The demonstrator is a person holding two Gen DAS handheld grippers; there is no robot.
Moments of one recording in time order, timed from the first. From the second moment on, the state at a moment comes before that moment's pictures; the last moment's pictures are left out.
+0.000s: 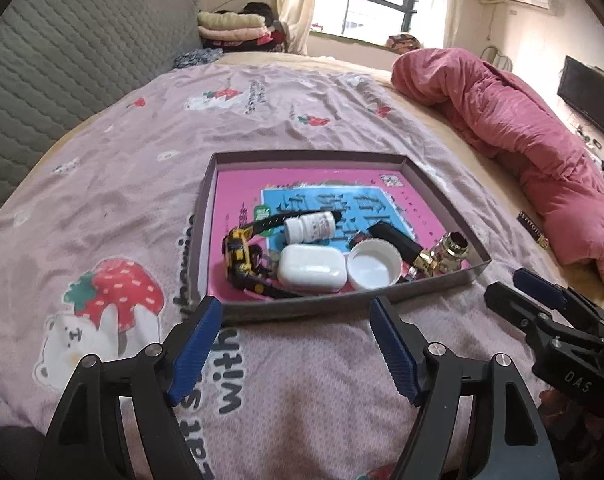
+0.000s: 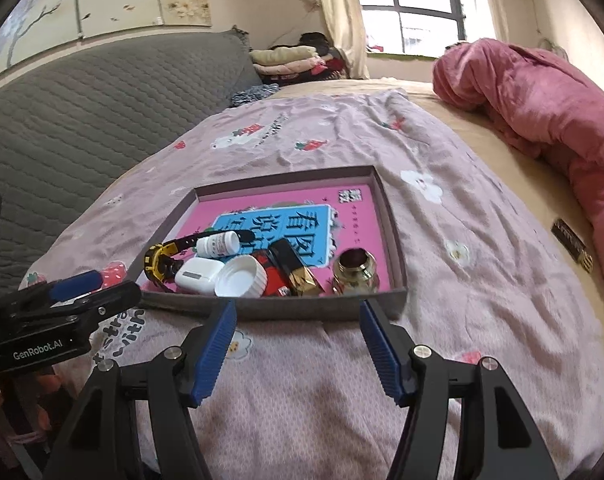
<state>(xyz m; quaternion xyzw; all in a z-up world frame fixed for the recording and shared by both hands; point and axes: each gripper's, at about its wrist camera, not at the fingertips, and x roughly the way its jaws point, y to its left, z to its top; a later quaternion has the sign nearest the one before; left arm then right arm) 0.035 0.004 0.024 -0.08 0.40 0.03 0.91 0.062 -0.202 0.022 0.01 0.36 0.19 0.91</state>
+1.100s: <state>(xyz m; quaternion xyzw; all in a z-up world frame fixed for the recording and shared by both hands) -0.004 -0.026 0.023 -0.06 0.44 0.04 0.90 0.020 -0.196 0.017 -0.02 0.38 0.18 0.91</state>
